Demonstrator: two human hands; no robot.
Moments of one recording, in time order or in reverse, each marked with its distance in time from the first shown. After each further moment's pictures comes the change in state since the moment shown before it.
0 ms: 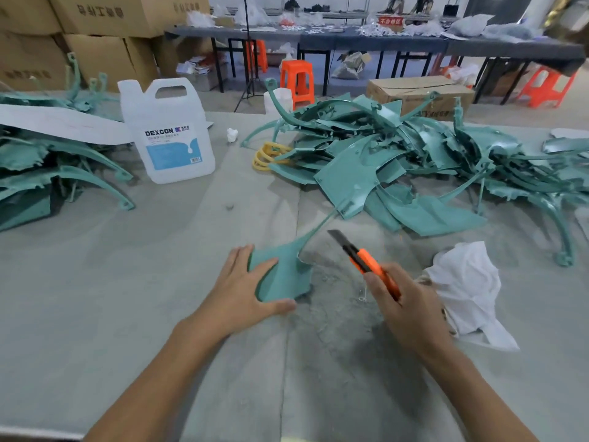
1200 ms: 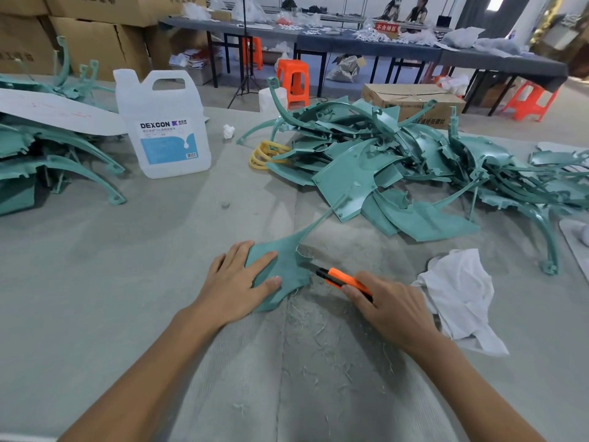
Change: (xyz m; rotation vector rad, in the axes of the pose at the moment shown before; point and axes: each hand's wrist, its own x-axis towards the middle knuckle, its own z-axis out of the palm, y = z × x) left_hand 0.028 -0.021 0.015 0.138 0.075 0.066; right_hand 0.022 -0.006 0.006 -0.442 -0.271 -0.156
